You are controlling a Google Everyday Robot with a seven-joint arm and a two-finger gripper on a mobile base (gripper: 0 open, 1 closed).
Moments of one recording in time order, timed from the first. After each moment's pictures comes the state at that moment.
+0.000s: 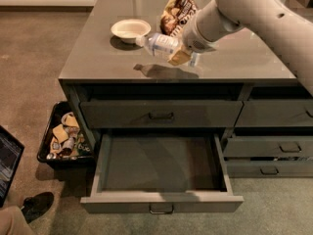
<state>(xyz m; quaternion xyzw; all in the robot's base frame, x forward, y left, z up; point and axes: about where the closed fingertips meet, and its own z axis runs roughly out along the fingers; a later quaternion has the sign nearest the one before) 0.692 -0.068 0.895 -0.59 0.72 0.02 0.36</state>
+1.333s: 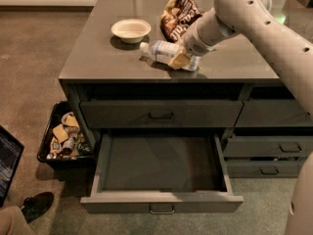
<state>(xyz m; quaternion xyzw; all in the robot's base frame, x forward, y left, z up) 0.732 -0.077 0.855 -0.57 0.74 0.05 0.35</state>
